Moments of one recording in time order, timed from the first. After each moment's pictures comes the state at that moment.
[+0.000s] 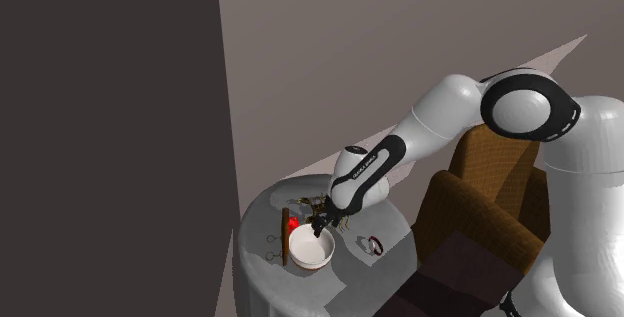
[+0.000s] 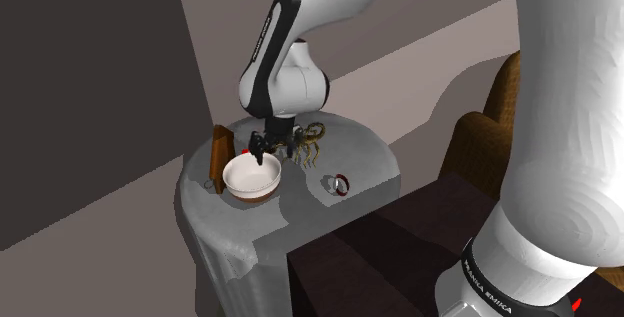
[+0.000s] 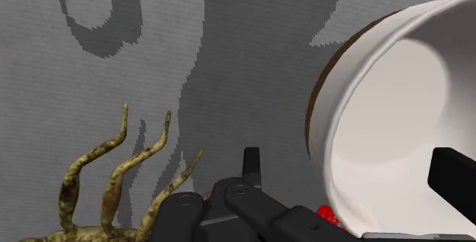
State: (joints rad) arm 0.15 0.48 0.12 -2.27 0.31 2.84 -0.07
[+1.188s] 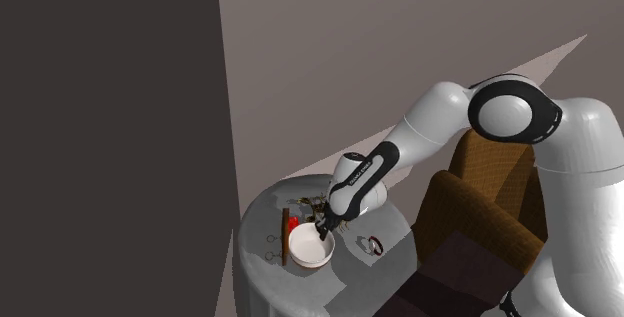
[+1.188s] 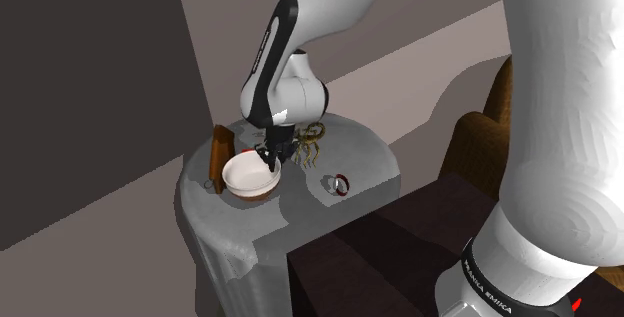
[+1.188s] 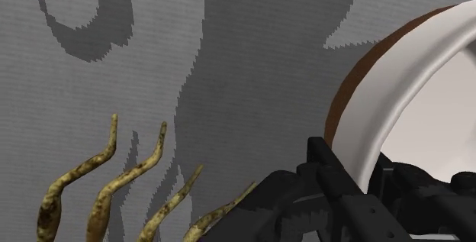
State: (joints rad) arm 0.14 0.54 0.13 -2.25 0.31 2.88 -0.08
